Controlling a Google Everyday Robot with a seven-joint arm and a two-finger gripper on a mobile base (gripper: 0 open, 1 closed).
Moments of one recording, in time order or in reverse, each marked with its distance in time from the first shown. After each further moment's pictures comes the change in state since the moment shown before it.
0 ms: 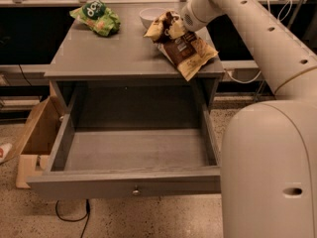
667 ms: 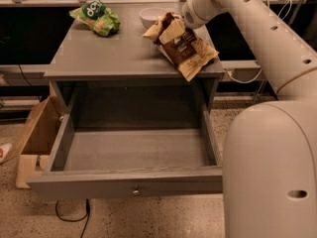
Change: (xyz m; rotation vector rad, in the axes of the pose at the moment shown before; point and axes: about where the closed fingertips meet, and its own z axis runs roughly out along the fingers) arm -0.010 0.000 -0.008 0.003 -0.029 -0.019
